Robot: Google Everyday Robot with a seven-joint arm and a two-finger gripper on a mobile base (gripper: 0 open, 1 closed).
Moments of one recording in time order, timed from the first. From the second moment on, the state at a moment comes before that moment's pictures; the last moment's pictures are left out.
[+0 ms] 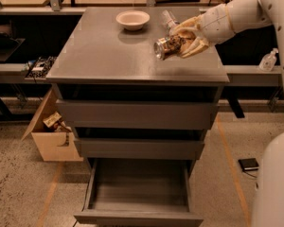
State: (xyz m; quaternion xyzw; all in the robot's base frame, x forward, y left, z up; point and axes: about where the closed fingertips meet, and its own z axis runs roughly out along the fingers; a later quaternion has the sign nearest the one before) arm 0.705 -0.135 0.924 -0.78 0.42 0.06 0.46
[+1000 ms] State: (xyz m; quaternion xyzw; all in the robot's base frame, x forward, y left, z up) arm 0.732 -0.117 0.896 -0.74 0.49 0.12 0.44
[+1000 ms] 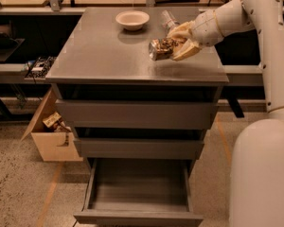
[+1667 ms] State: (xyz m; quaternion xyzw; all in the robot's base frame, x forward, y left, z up) arm 0.720 -0.111 0.893 -0.67 0.60 0.19 0.39
